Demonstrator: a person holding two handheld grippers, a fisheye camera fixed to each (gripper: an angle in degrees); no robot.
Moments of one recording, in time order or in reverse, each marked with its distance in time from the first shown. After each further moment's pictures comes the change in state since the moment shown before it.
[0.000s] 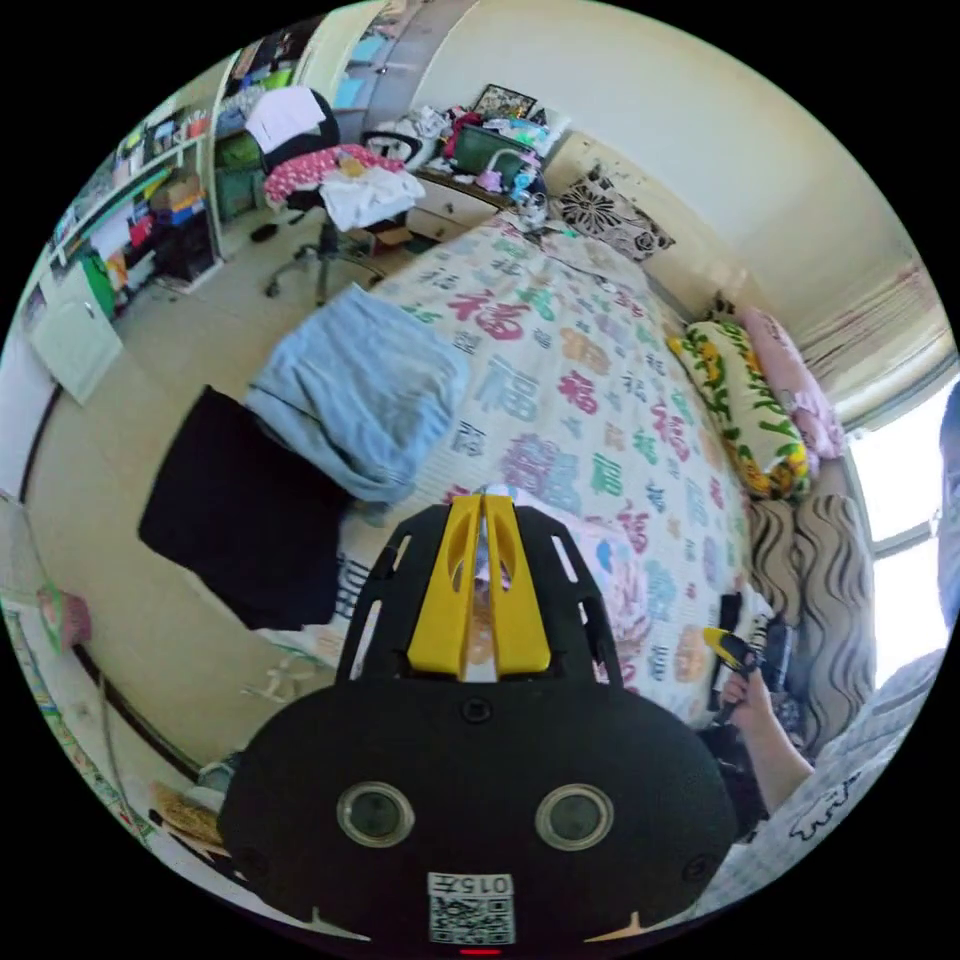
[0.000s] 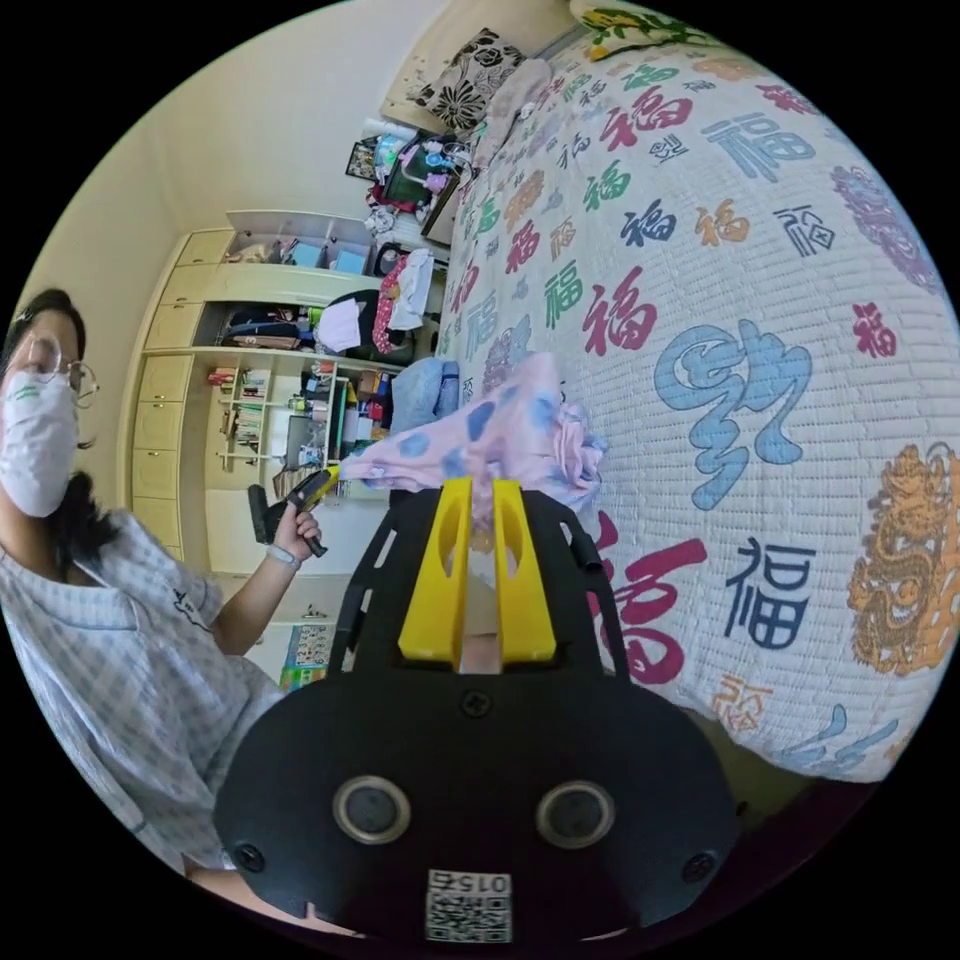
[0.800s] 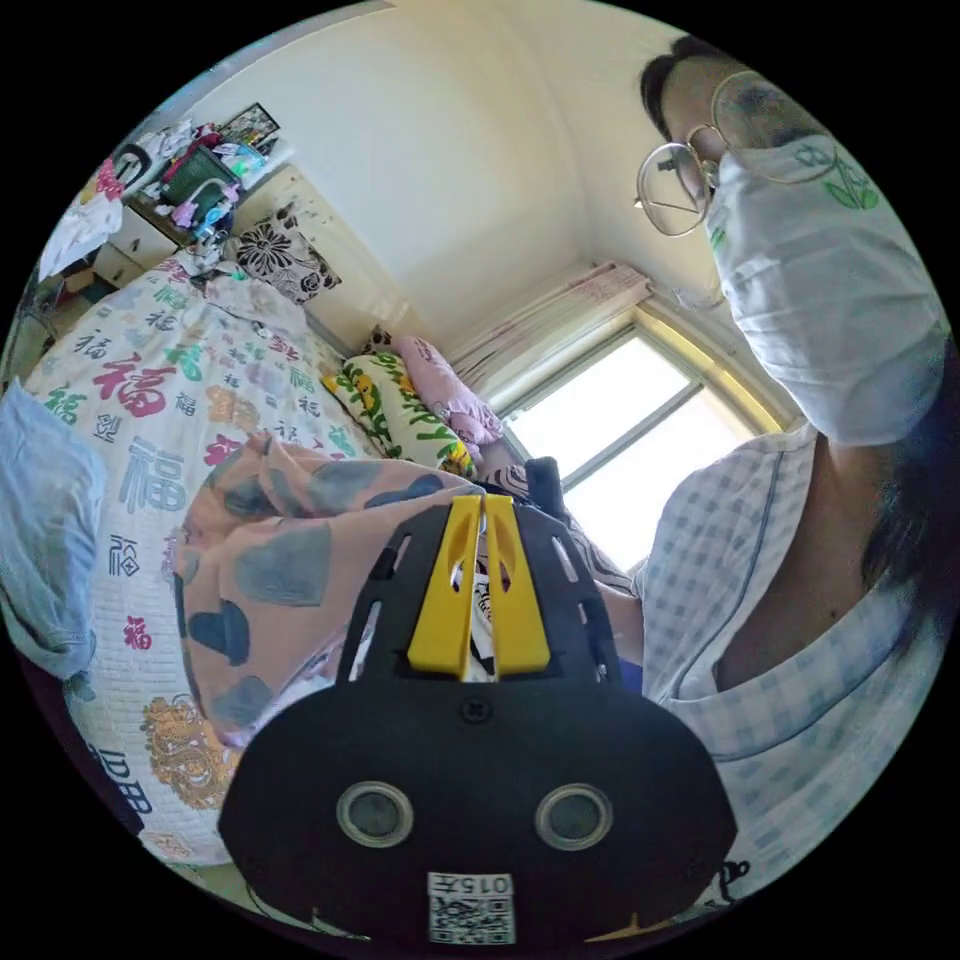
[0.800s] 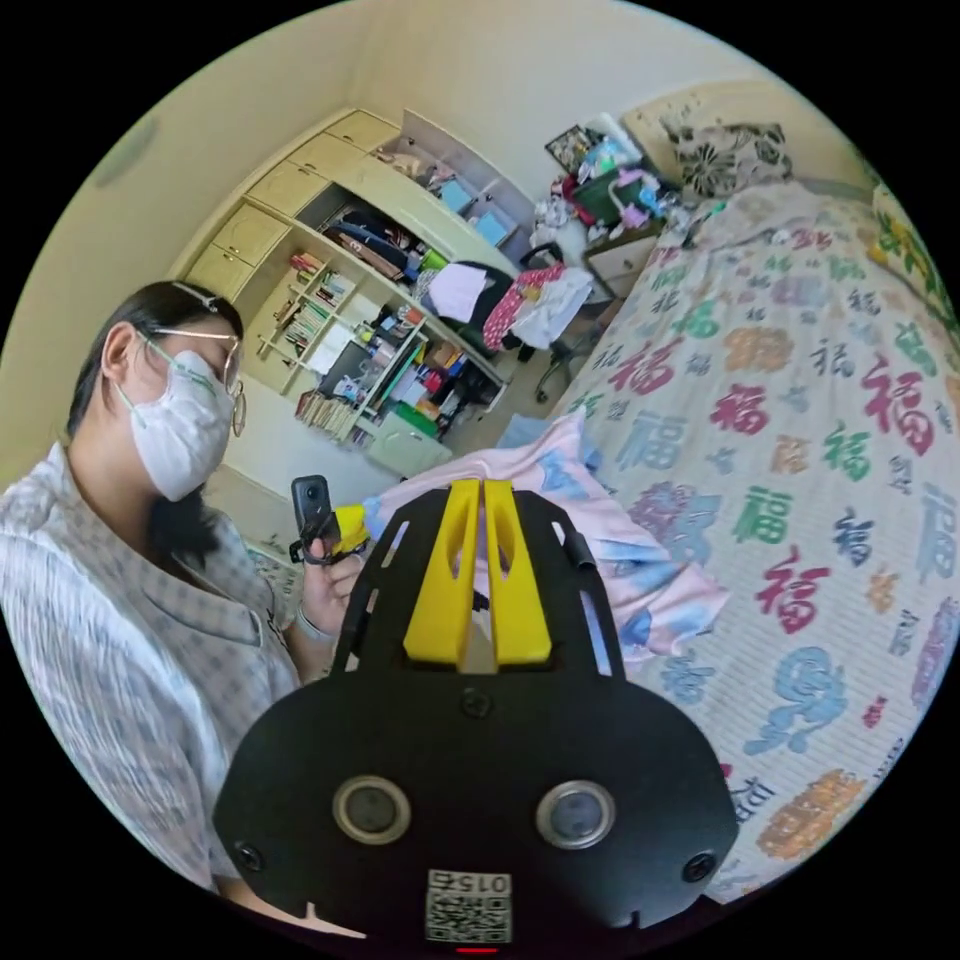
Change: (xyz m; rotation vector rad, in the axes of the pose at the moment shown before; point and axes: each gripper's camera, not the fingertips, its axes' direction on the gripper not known) left arm -0.055 0.012 -0.053 0.117 1.082 0.351; right arm -0.240 -0.016 0.146 -0.006 0.043 -0.493
